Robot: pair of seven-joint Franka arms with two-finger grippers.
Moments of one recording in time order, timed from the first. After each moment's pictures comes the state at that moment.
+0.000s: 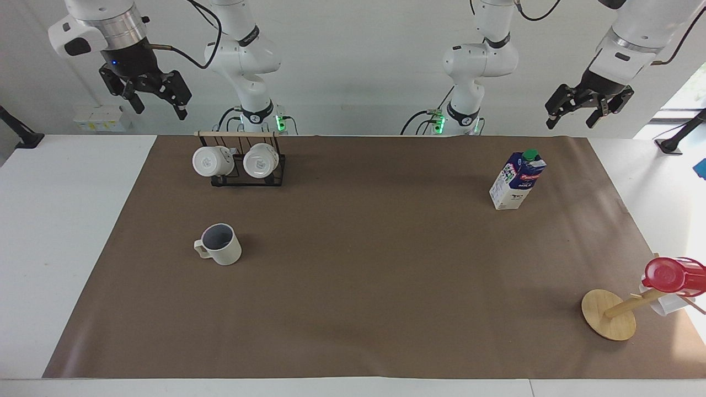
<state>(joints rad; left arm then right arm) -0.03 -0.12 0.03 -1.61 -0.01 1.46 0.01 0.02 -0.03 -0.06 -1.42 -0.03 1.37 0.14</state>
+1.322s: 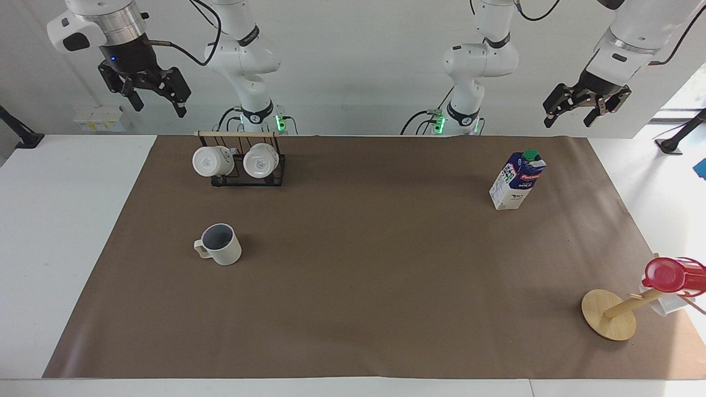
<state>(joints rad) -0.03 -0.12 0.02 -1.61 -0.01 1.44 0.01 0.02 -0.04 -0.06 -1.42 -0.03 1.37 0.14</state>
